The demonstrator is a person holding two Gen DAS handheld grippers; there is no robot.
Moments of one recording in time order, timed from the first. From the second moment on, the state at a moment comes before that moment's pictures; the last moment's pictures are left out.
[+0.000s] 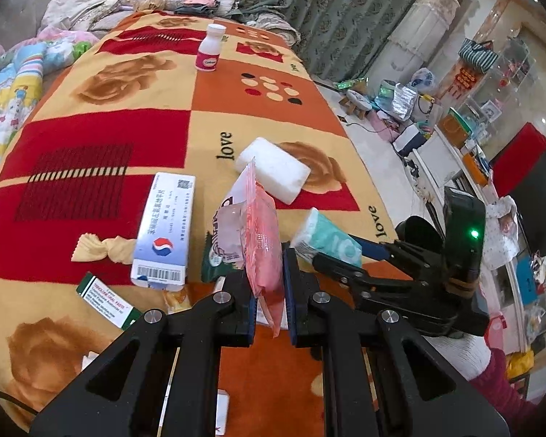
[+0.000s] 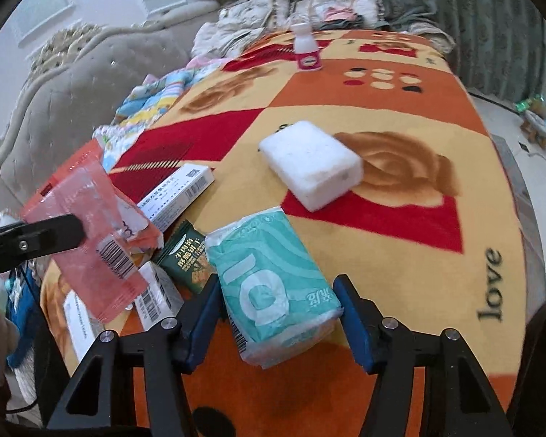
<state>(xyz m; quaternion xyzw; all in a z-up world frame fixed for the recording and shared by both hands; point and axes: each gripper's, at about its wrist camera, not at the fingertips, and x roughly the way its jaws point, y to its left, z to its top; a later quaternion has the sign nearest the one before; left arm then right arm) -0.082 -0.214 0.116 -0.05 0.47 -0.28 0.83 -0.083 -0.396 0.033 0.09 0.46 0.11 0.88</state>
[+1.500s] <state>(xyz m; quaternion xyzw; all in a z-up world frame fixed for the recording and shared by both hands) -0.116 -0.332 0.124 0.00 0.47 -0.36 0.81 -0.188 -0.508 0.049 0.18 0.44 0.05 0.88</state>
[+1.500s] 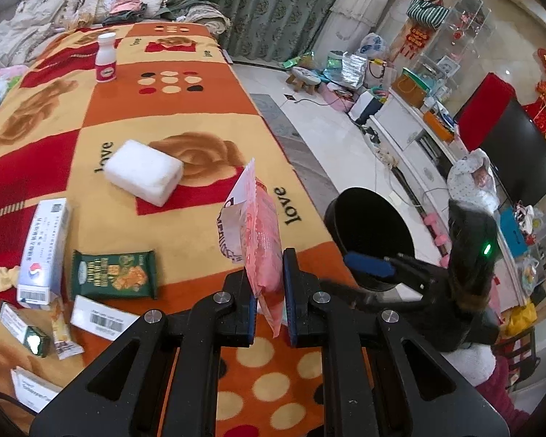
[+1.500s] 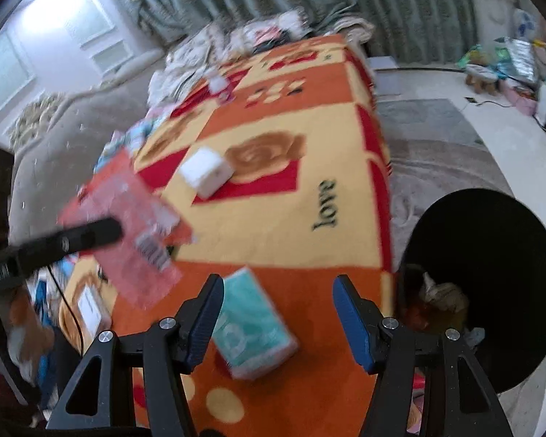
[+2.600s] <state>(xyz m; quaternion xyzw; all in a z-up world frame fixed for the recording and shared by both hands) -0.132 -0.473 0.112 -0.01 0.48 -0.46 0.74 -0.245 -0.633 0.040 0.20 0.42 -0.12 0.87</state>
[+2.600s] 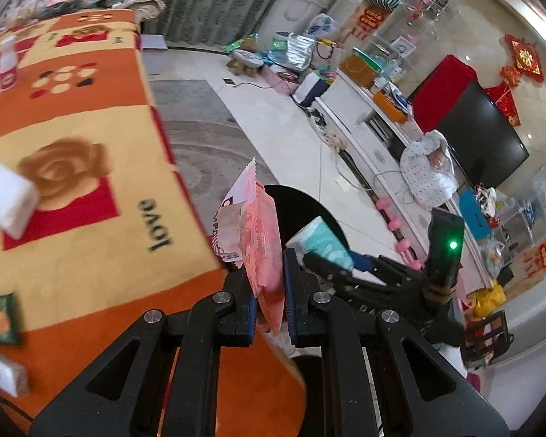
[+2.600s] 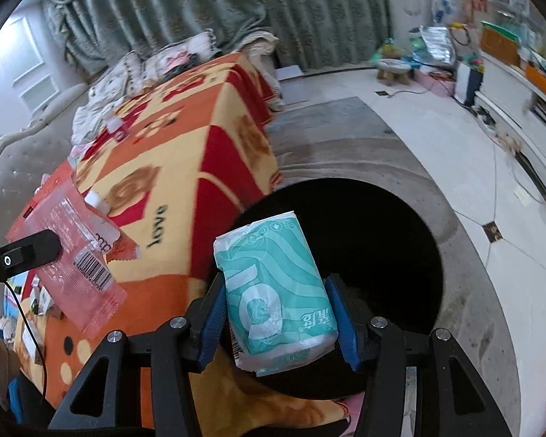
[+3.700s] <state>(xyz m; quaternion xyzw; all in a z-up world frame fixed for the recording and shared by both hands) -0.138 -0.427 0.095 0.04 0.46 -0.38 0.81 -0.236 -0.609 0.039 0.22 0.43 -0.12 0.87</state>
